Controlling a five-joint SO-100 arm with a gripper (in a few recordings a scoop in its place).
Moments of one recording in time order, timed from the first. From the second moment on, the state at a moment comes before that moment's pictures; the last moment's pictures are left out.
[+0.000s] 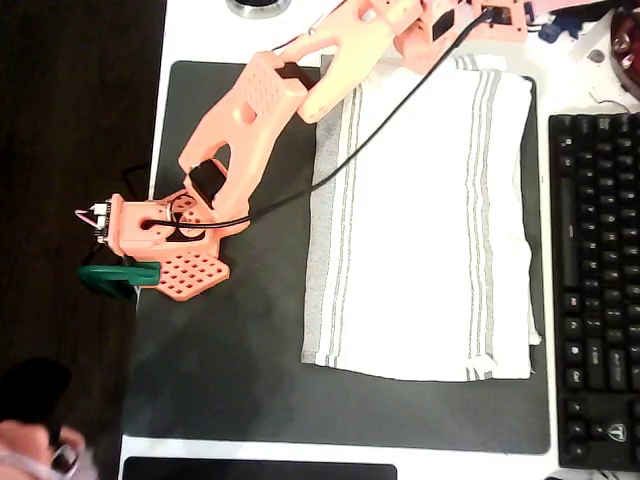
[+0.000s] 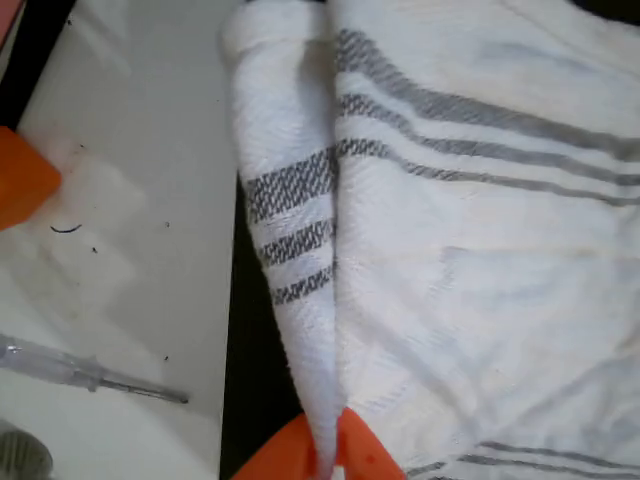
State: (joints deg) arm -38.5 51.0 28.1 100.5 -55.3
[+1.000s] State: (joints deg) arm 22.7 97.9 90.0 80.5 -91.8
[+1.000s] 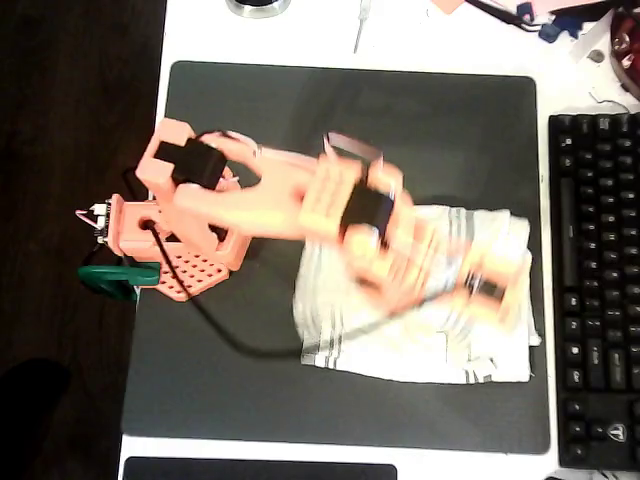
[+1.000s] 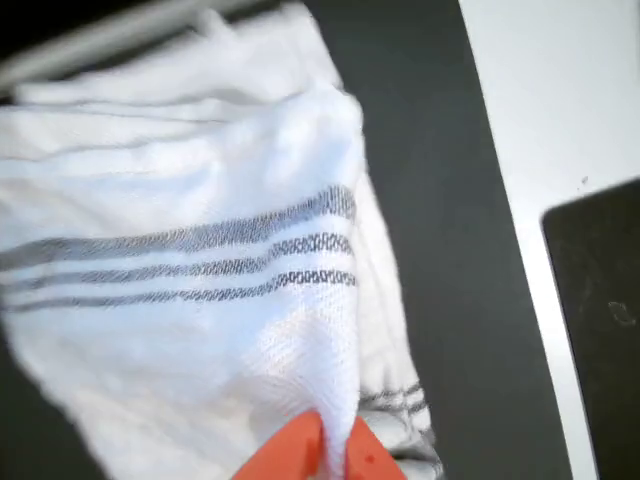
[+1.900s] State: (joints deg) arm 22.9 121.6 120.0 67.2 -86.8
